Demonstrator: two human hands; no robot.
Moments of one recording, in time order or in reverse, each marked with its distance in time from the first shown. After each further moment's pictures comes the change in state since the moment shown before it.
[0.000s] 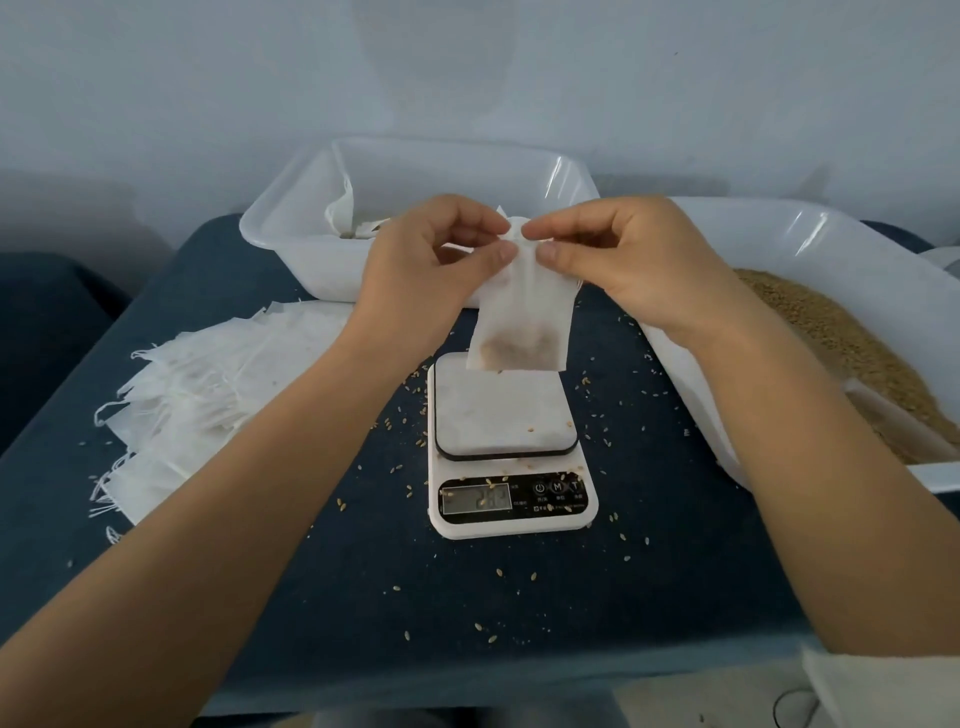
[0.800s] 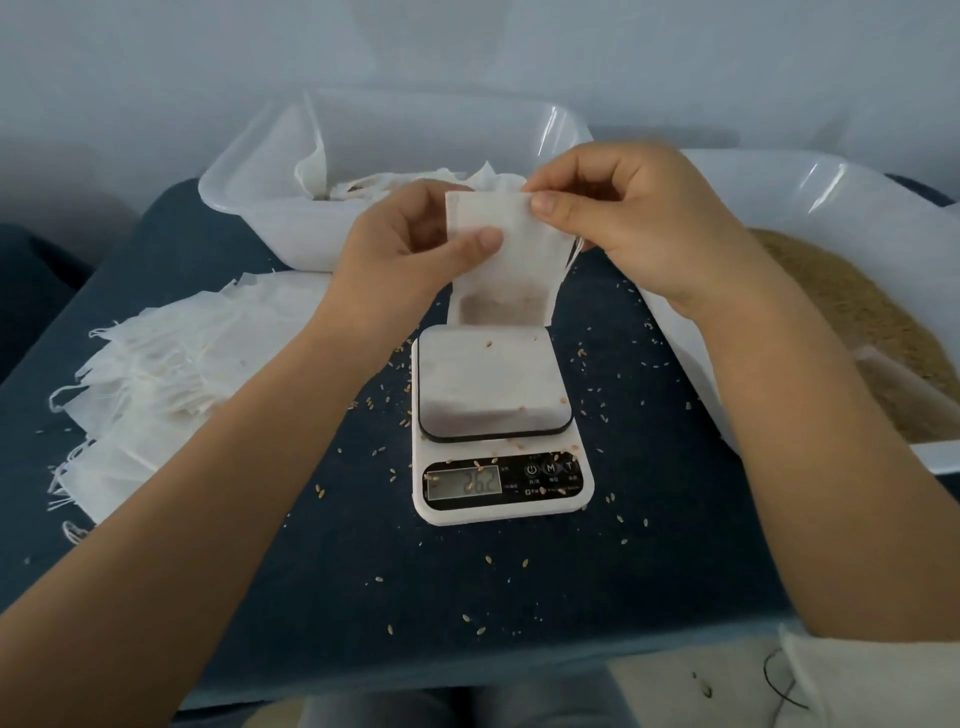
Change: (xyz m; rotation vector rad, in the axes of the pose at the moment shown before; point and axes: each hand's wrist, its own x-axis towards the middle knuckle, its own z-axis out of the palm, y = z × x) left_hand 0.003 -0.035 0.005 -0.342 -0.140 -0.070; right_hand 0.002 0.009 0.000 0.011 0.012 -0.033
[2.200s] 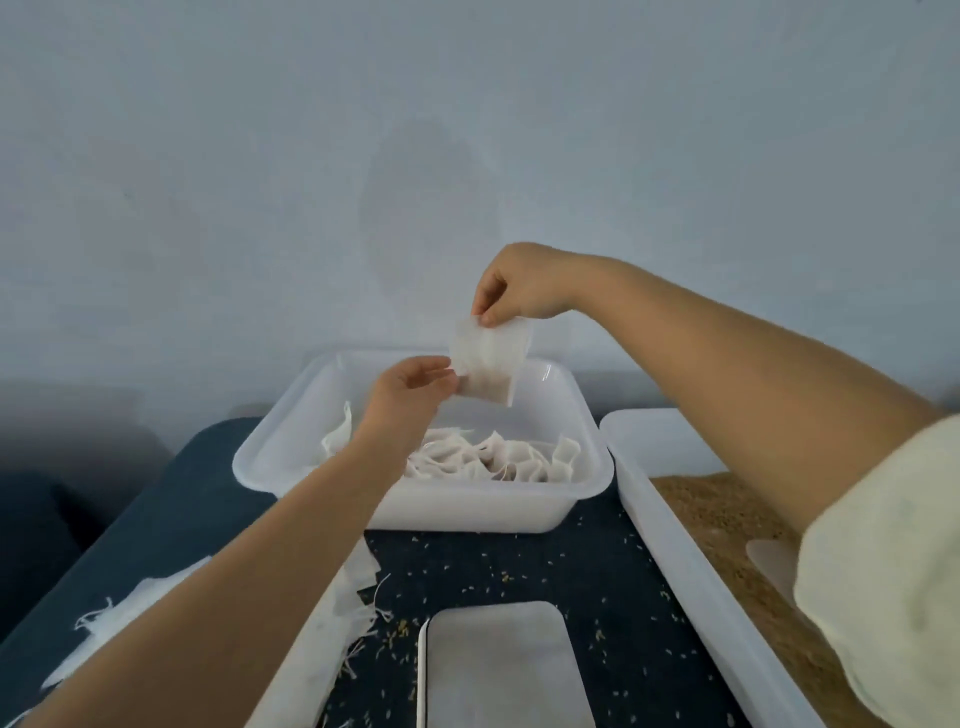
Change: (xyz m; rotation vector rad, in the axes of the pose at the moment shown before) left_hand 0.149 0.003 -0.035 0.096 0.290 -0.168; right_hand 0.226 -0.050 -0.045 -0.713 -0.342 -0.008
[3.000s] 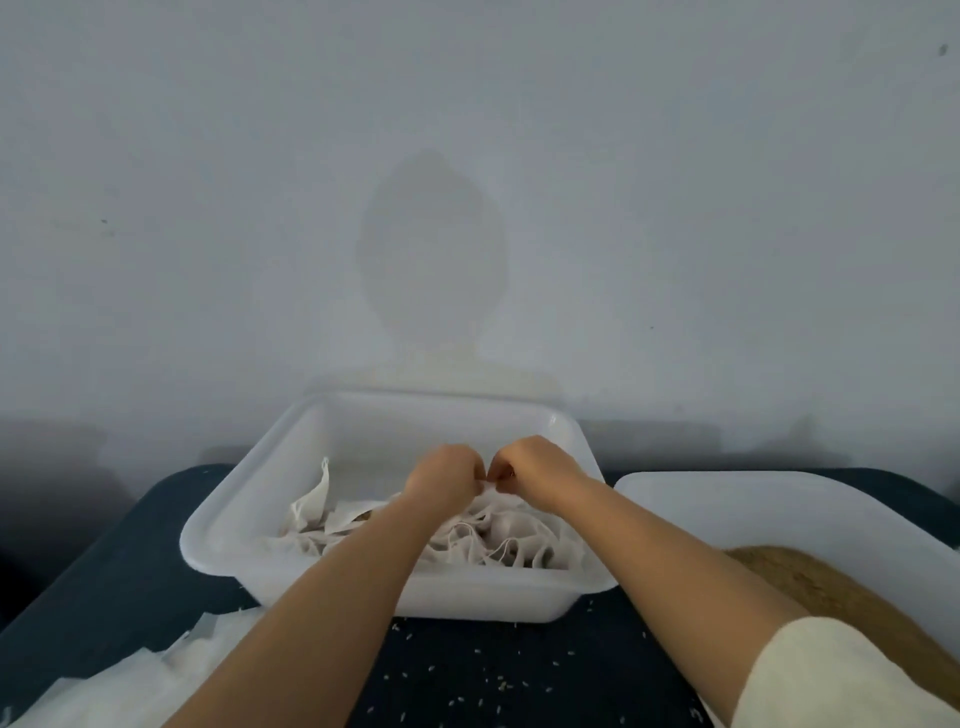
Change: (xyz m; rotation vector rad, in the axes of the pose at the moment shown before) left_hand 0.098 -0.079 0.049 1.200 -0.350 0.116; right_hand 0.031 0.092 0.156 -0.028 -0.020 0.165
